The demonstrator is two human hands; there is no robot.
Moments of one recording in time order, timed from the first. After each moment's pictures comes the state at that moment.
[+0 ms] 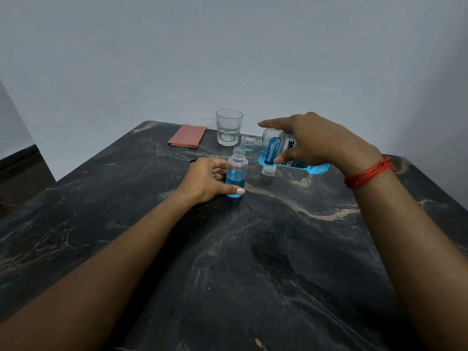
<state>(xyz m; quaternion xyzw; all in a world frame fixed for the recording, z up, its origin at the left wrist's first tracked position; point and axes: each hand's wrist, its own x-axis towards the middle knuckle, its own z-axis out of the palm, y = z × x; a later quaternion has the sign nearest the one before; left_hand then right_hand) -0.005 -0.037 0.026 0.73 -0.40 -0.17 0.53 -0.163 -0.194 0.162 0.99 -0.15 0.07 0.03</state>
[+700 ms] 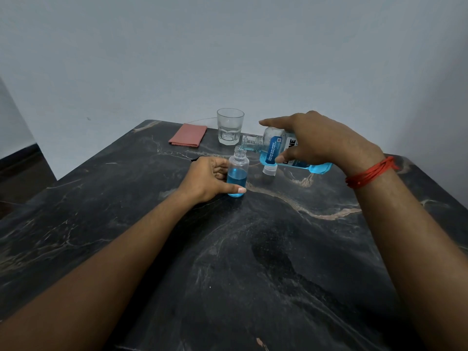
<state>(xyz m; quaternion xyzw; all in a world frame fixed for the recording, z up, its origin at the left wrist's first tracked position) -0.005 -0.038 0.025 0.75 -0.39 -0.15 0.51 -0.165 -0.188 0.165 0.98 -0.16 0.07 0.03</state>
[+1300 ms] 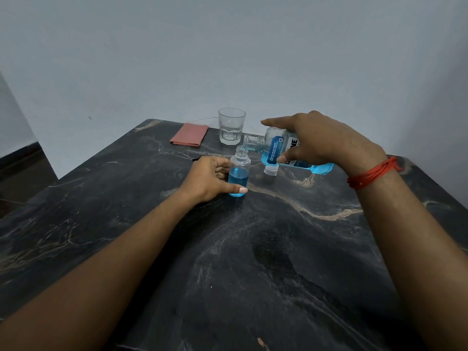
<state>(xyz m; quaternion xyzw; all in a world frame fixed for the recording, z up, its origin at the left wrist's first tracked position) -0.006 -0.037 0.026 0.75 -0.39 -0.15 0.51 -0.165 -0.186 0.167 0.98 -0.16 0.07 0.03</state>
